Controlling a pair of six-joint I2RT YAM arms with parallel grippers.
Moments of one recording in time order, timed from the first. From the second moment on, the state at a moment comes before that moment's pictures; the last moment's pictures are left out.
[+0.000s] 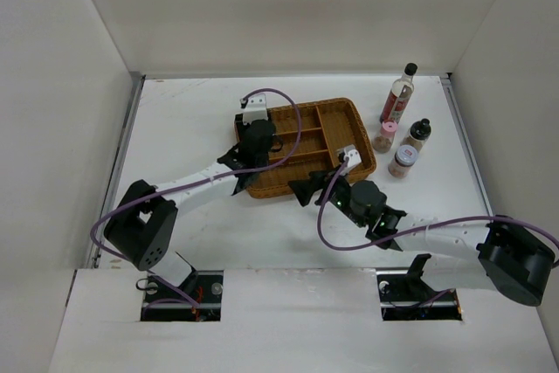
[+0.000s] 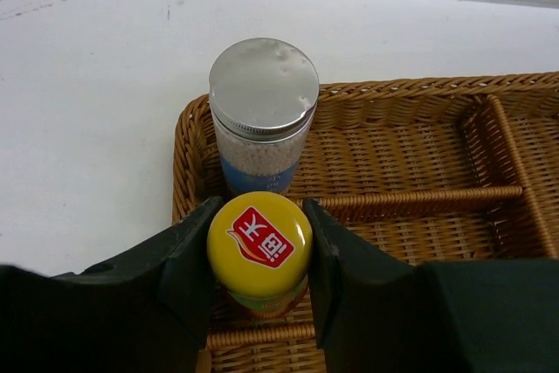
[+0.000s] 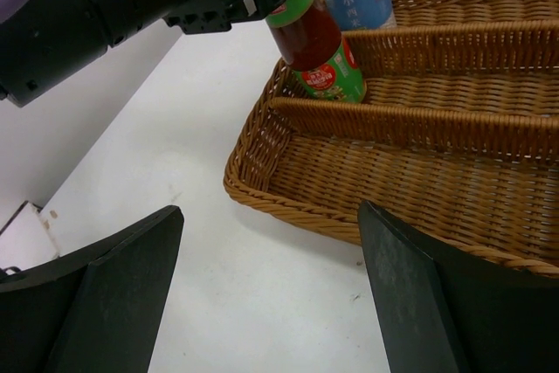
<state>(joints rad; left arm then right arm) -0.69 1.54 0.93 0.28 -0.73 -0.30 0.94 1.20 0.42 0.72 0.23 0.50</state>
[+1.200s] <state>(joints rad) -0.58 0.74 0.37 0.36 -0.83 -0.44 0.87 1.17 0.41 0.68 0.26 0.50</state>
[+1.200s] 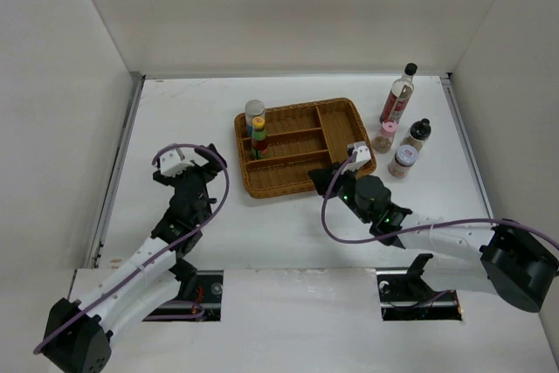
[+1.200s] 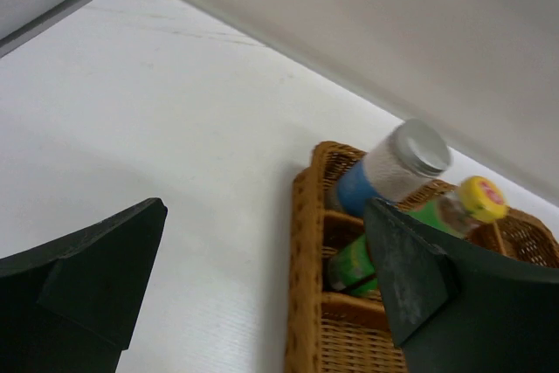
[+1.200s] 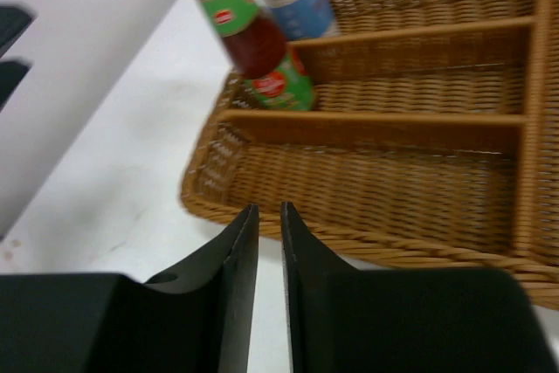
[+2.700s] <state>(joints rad) -0.38 0.78 0.07 0.48 -0.49 -0.84 0.13 1.38 0.73 -0.06 0.55 0.49</state>
